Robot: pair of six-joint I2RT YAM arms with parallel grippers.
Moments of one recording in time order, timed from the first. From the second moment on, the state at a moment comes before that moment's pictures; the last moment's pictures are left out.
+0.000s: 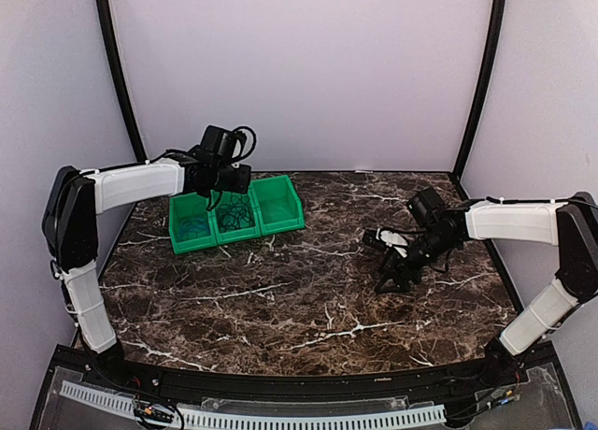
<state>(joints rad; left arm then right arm) -0.53 1.86 1.50 -0.27 -0.28 -0.17 0.49 1.51 0.88 -0.58 -0.59 -0.62</state>
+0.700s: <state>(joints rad) -0.45 2.03 1.40 -0.20 -0.23 -0.25 0.49 1.52 0.88 -0.58 -0.58 -0.62</state>
